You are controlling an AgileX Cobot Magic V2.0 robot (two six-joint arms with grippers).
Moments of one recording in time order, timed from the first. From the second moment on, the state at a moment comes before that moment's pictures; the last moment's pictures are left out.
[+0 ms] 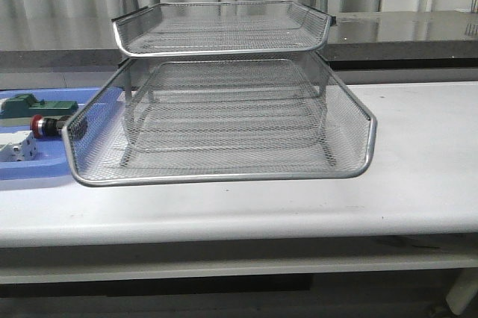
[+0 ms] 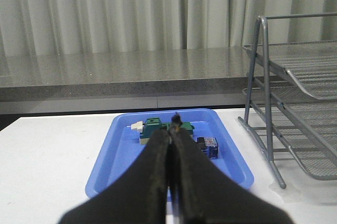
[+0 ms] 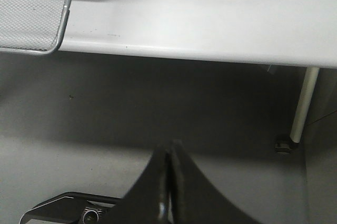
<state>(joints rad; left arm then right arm) 0.03 0.00 0.00 0.05 0.00 -0.03 0.18 0.51 -0.74 -0.02 1.08 0.10</state>
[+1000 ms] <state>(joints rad) 0.03 0.37 -0.36 -0.03 0.26 -0.04 0.18 0.51 -0.74 -0.02 1.09 0.10</state>
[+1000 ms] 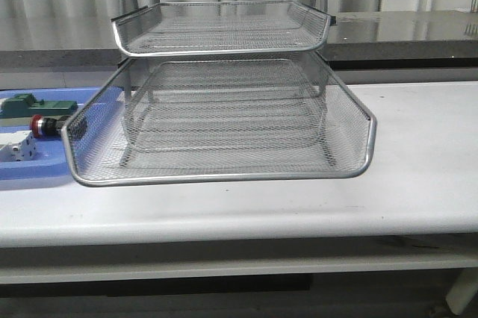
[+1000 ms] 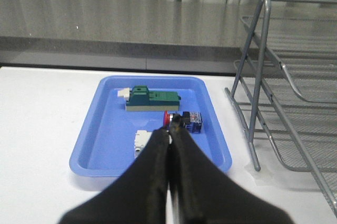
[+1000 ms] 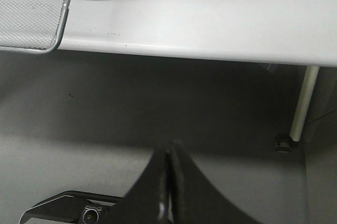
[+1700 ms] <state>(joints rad) 0.03 1.34 -1.11 0.07 0.68 0.04 0.18 0.51 -0.74 -0.02 1.09 0.10</state>
